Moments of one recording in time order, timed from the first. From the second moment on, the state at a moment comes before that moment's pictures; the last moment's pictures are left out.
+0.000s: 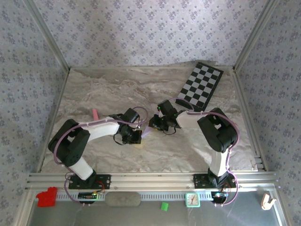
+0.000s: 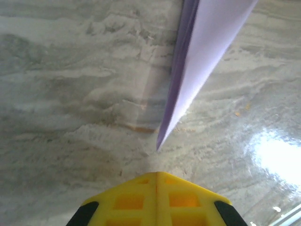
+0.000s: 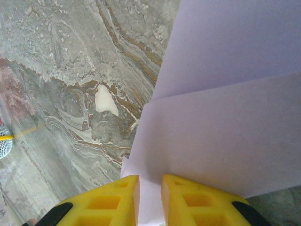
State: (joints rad) left arm -0.70 1.60 0.84 -0.54 0.34 -0.58; right arm 0.65 1.86 0.97 -0.06 -0.38 0.88
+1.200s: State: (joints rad) left arm -0.68 1.75 0.94 -0.38 0.31 -0.63; right arm 0.62 1.82 0.95 0.00 -0.41 0.84
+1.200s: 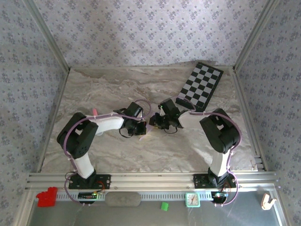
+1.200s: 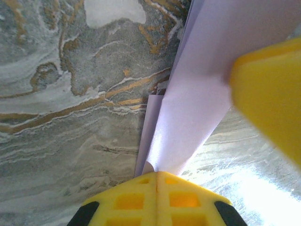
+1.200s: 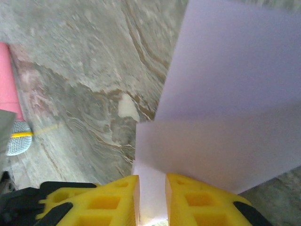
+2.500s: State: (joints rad) left arm -0.69 1.73 0.98 -0.35 0.30 -0.61; right arm 0.56 1.91 1.06 -0.12 -0.40 0.68
